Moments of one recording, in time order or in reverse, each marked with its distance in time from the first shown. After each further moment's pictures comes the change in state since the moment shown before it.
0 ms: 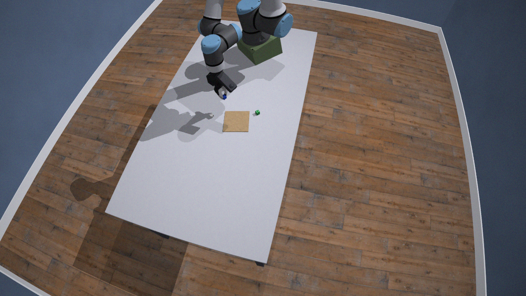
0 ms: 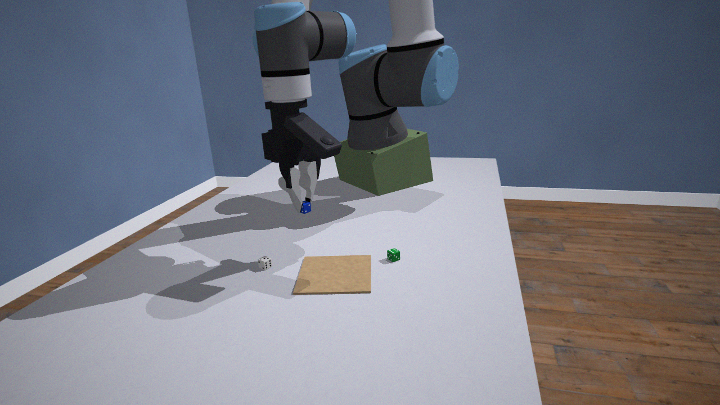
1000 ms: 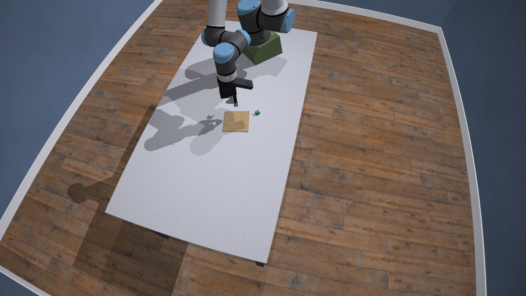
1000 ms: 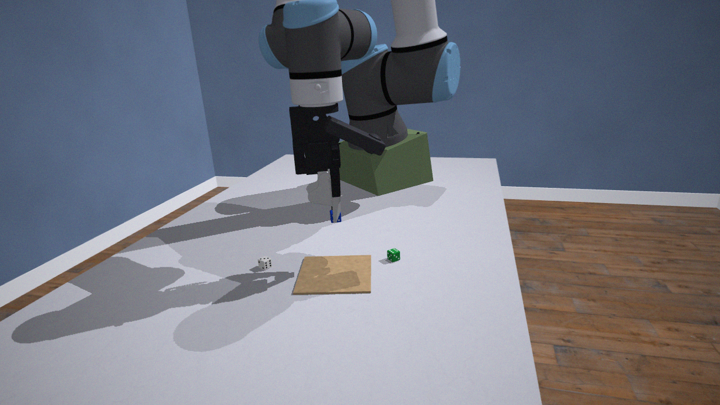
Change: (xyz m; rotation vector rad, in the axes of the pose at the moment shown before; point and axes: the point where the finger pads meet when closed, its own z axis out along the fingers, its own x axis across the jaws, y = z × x) arm -0.007 -0.083 0.002 0.002 -0.003 -0.877
